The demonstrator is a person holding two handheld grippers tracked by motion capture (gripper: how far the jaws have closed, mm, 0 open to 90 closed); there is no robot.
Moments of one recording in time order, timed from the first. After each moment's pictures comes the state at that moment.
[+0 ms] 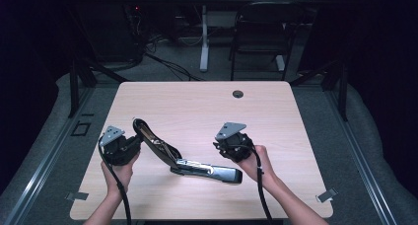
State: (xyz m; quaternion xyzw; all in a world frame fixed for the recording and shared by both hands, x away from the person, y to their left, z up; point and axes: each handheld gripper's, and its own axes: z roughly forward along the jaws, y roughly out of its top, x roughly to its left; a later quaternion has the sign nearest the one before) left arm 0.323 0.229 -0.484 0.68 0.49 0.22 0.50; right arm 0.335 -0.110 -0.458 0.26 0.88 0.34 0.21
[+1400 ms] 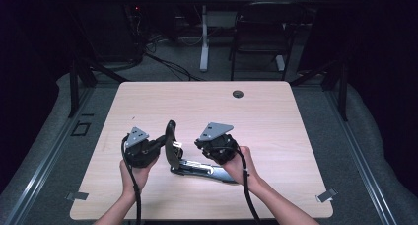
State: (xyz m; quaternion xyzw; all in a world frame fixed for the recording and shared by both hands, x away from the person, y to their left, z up) left arm 0.326 0.179 -0.494 0.74 0.43 0.19 0.48; right arm 0.323 -0.070 -0.443 0.23 0.86 0.40 0.20
